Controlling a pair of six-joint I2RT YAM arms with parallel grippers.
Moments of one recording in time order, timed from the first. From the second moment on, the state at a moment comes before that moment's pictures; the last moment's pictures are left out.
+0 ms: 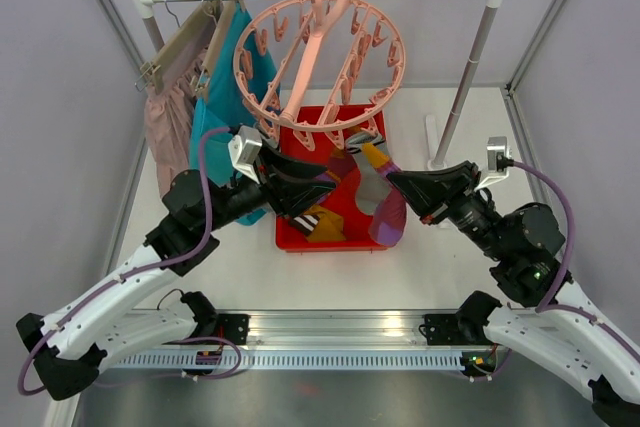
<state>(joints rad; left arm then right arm) -0.83 0.85 0.93 0.17 0.32 -0.38 0.77 0.58 0.80 0.13 -0.08 0.58</state>
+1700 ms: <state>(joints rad) -0.83 1.04 0.88 0.85 0.55 -0.63 0.77 0.77 0.81 0.66 -0.36 1.08</state>
